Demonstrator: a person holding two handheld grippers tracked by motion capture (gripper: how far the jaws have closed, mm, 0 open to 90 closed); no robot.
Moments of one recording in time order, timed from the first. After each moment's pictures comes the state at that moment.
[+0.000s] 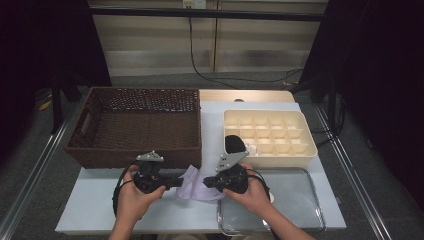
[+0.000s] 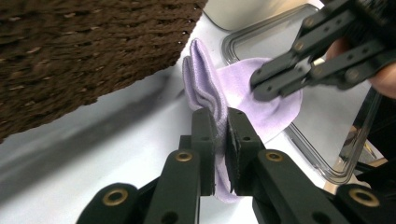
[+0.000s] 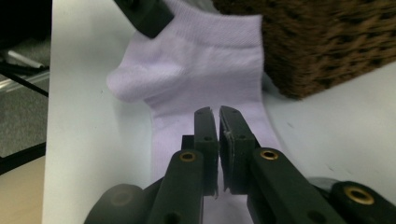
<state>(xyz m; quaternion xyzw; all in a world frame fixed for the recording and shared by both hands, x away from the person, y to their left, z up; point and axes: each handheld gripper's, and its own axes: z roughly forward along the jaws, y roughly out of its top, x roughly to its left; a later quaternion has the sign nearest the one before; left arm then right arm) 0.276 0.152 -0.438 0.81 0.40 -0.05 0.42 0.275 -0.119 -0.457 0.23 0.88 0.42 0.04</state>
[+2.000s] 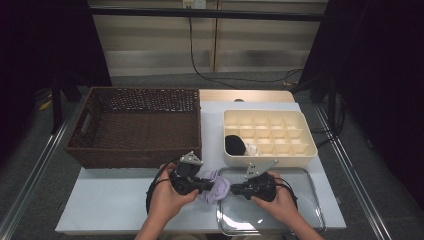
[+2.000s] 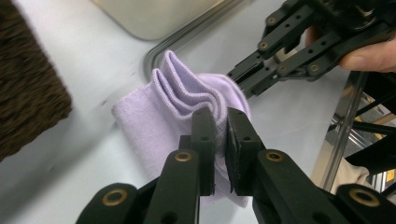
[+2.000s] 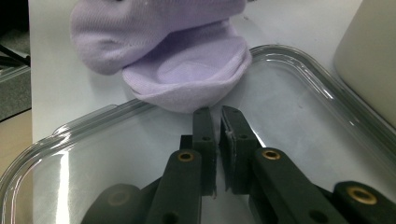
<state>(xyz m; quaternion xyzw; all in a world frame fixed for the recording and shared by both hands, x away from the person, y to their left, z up) 0.267 0.065 -0.428 0.87 0.31 -0.05 0.39 0.255 -0.188 -0.479 0.26 0.88 0.39 0.04</state>
